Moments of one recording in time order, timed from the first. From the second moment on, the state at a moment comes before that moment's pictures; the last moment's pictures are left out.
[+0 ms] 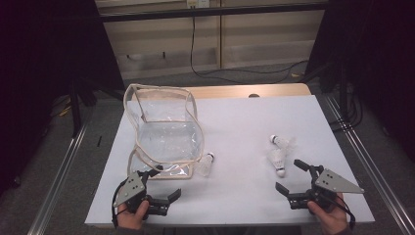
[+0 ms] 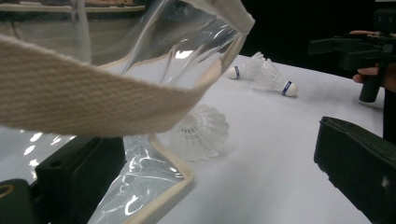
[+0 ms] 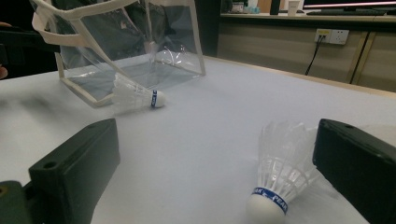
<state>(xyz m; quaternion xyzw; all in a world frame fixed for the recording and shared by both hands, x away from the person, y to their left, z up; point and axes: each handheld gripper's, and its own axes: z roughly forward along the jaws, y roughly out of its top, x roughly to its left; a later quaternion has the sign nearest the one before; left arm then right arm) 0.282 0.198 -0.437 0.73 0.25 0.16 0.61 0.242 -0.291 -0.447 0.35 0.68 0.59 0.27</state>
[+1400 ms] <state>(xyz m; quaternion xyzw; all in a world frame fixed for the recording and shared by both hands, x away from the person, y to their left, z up) 0.274 0.130 -0.439 0.76 0.24 0.14 0.59 0.244 -0.288 -0.444 0.35 0.68 0.59 0.27</state>
